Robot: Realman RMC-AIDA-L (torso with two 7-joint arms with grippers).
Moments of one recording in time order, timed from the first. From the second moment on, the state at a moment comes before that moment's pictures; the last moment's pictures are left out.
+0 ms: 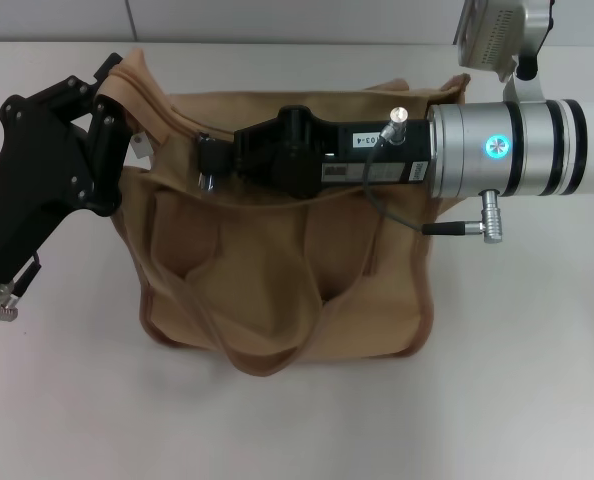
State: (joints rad) left arm -0.43 -2.08 0.23 0.09 1.71 1.98 -0.54; right arm 0.84 2.08 -1.39 -0.37 -1.26 -1.43 2.34
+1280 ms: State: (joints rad) left arm -0.40 -2.07 0.12 0.09 1.70 1.94 -0.53; right arm 0.54 2.00 -1.16 -0.37 -1.26 -1.66 2.33
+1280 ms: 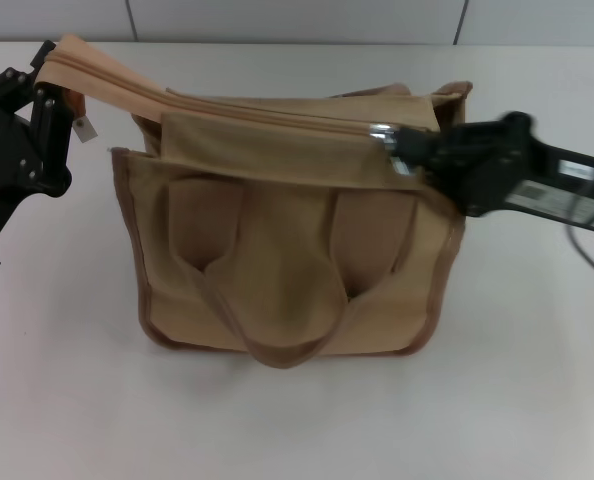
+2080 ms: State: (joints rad) left arm -0.39 -2.07 0.13 0.09 1.71 1.90 -0.54; right arm 0.40 2.04 -0.83 -0.36 -1.26 -1.79 1.84
